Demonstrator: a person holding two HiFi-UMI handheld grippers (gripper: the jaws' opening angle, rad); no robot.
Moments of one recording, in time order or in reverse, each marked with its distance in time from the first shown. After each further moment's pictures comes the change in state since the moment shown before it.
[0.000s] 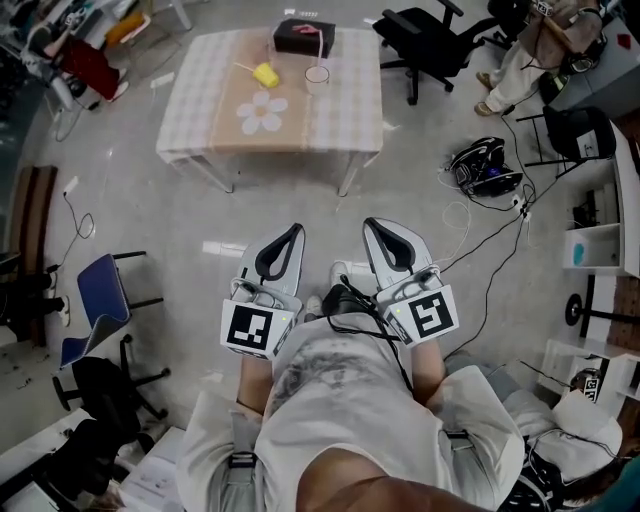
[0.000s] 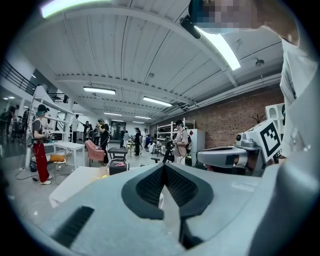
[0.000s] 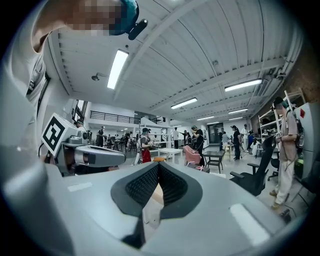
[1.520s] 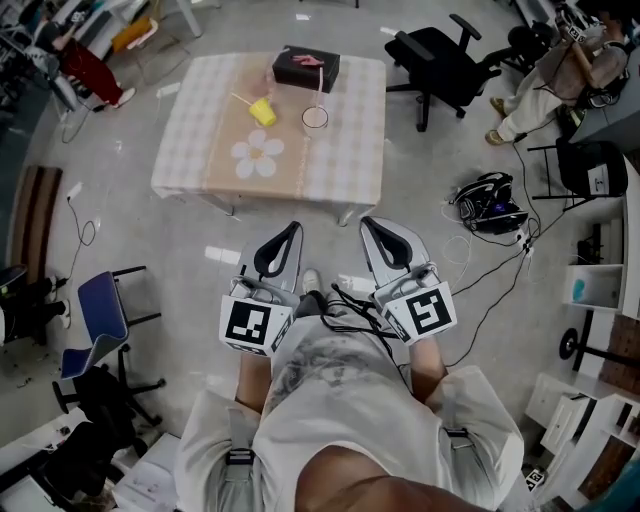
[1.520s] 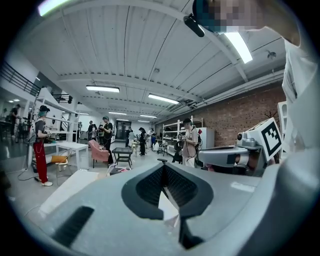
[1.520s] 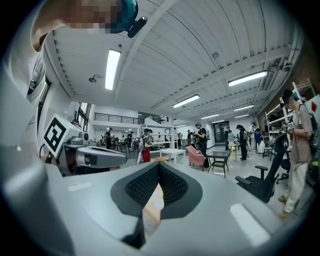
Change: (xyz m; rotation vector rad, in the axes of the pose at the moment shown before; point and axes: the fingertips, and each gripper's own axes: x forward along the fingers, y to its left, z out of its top) left arm 0.159 0.079 0.032 -0.012 0.003 0.068; right arm 0.122 -0.135 0.021 0.004 -0.001 0.071
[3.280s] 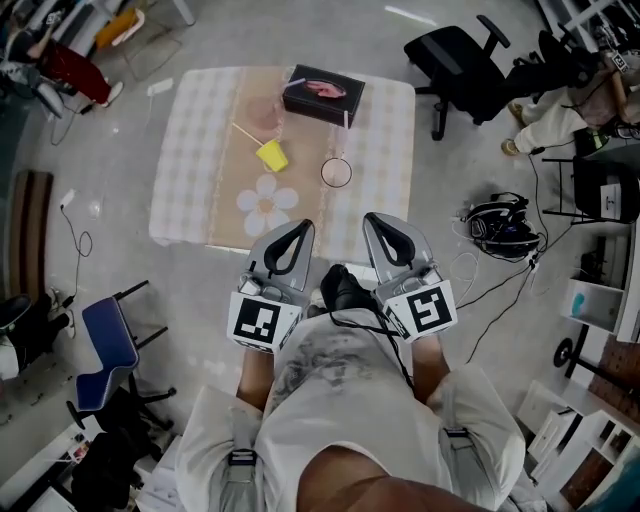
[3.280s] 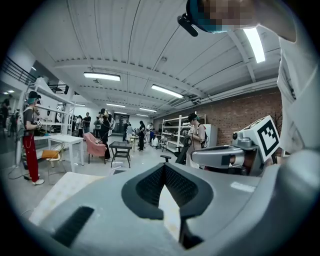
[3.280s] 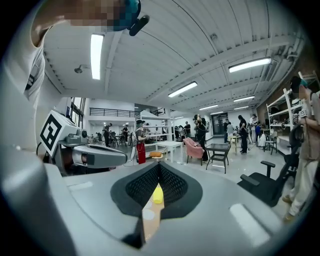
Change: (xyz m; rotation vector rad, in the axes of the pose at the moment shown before) left arm 0.189 0.178 -0.008 -0.036 0.093 -0.051; right arm 0.235 -0.128 -0.022 0.026 0.096 -0.018
